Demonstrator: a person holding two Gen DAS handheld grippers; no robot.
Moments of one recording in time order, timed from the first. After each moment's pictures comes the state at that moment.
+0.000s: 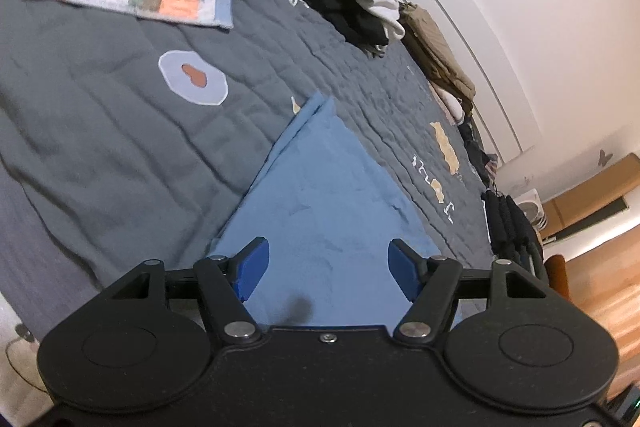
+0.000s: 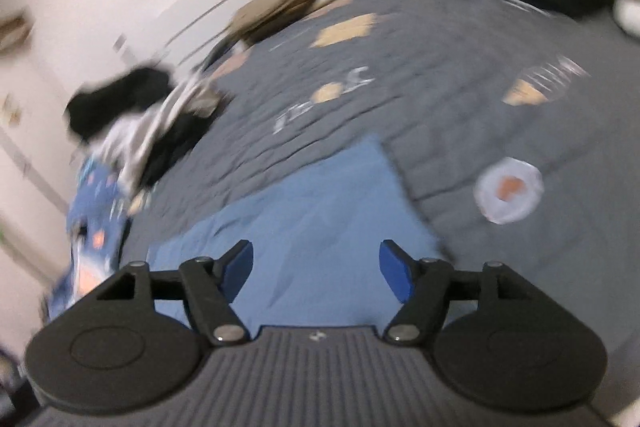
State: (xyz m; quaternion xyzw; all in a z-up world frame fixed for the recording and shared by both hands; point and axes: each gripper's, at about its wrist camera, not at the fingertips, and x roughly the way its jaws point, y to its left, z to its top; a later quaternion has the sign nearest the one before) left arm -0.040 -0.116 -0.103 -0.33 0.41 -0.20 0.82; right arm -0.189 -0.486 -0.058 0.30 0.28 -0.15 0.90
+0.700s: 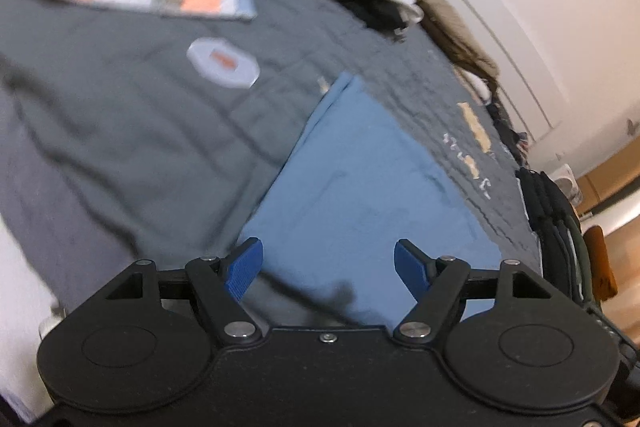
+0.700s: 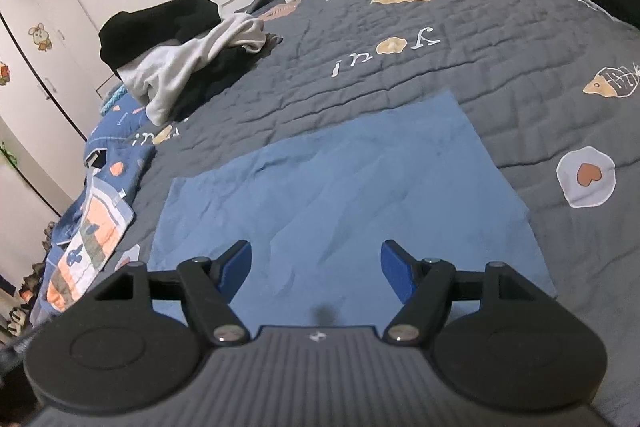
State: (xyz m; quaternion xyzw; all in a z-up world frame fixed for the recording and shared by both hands) left arm -0.064 -0.120 -0.118 -0.28 0.43 -0.17 0.84; right arm -0.161 -0.448 -0.073 0.26 0.32 -0.09 0.90
